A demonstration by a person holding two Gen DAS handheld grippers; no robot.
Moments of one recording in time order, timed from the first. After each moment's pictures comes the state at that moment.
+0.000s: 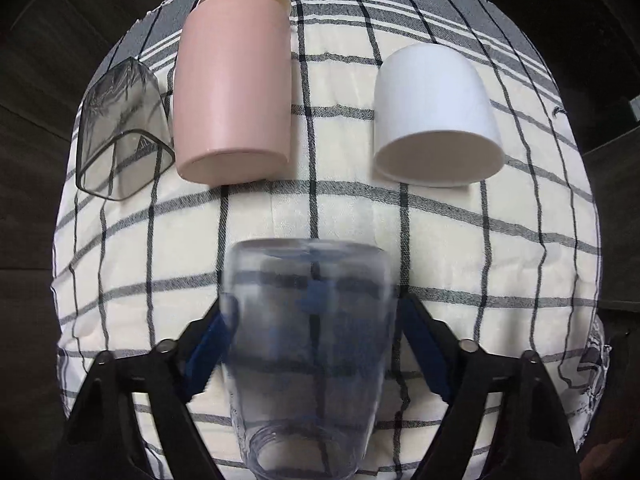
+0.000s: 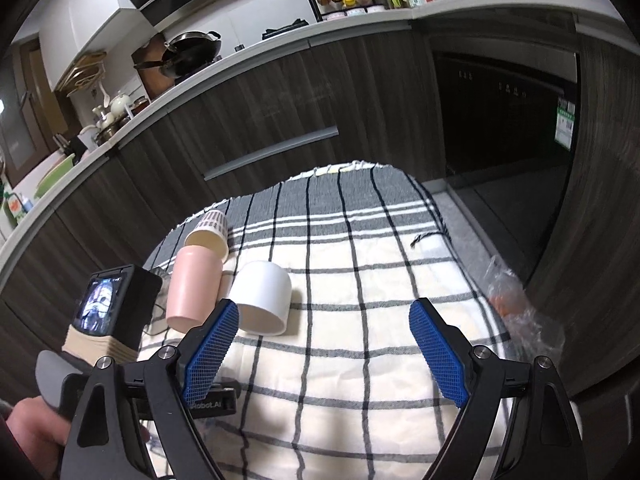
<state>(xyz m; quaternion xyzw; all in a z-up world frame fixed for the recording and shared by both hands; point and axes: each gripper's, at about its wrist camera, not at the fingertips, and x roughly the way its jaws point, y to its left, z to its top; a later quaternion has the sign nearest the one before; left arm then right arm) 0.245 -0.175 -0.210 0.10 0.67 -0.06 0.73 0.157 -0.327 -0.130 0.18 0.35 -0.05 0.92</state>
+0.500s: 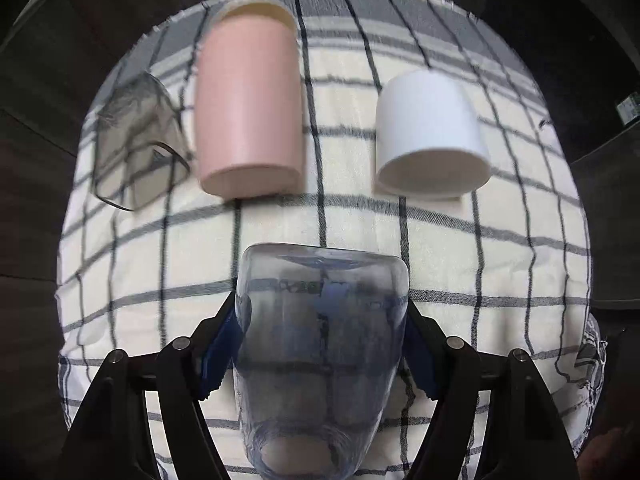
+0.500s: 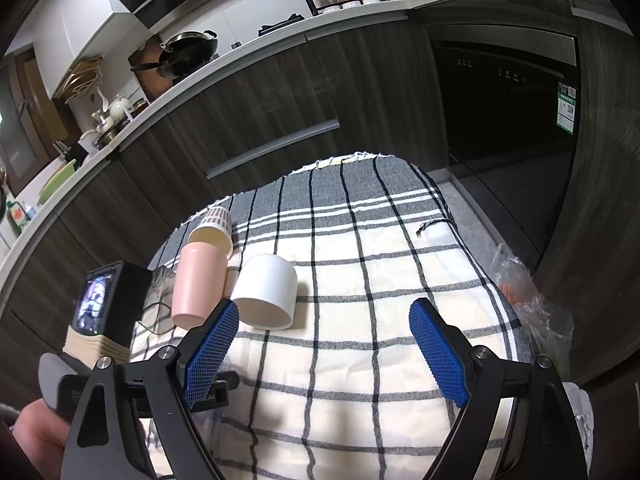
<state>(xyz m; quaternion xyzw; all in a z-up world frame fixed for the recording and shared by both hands) 0.239 -0.163 -0.188 0.09 0.64 -0.08 0.76 0.157 -0.323 -0.134 0.19 0.35 -0.05 0.92</state>
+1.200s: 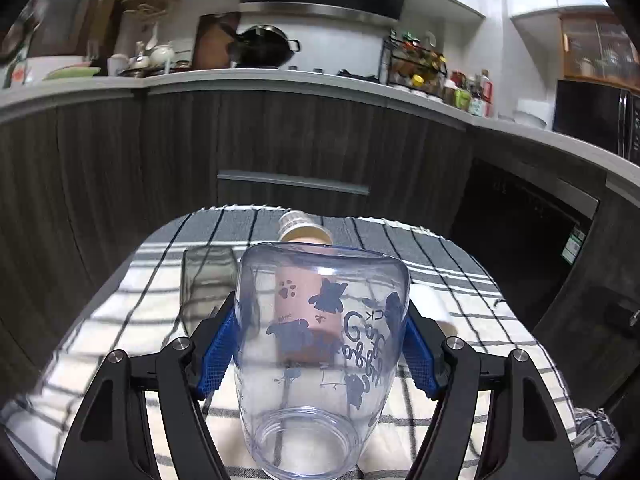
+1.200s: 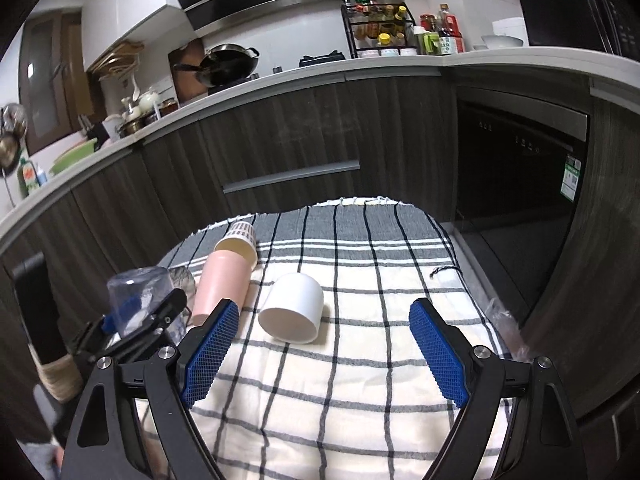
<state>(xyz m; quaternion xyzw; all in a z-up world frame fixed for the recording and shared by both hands) 0.193 -0.090 -0.153 -0.04 0.25 -0.10 0.96 0.133 -0.274 -0.106 0.11 0.29 -0.04 0.95</state>
